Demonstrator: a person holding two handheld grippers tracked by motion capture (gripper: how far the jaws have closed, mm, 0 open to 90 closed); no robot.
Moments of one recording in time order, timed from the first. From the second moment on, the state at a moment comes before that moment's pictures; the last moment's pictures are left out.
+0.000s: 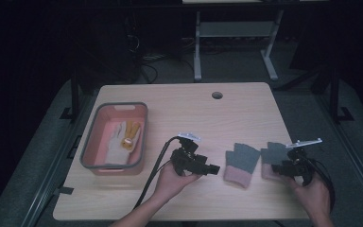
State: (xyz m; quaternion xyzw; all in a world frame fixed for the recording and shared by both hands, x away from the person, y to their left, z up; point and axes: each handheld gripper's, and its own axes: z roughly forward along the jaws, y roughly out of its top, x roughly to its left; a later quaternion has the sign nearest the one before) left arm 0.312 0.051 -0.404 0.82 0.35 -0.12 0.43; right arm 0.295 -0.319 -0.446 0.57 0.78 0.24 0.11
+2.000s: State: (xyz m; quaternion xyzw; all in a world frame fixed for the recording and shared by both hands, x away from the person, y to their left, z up) left arm 0.311 0.051 -0.404 0.81 0.35 -0.13 0.45; right arm 0.279 -0.309 -0.420 0.58 0.75 0.30 0.11
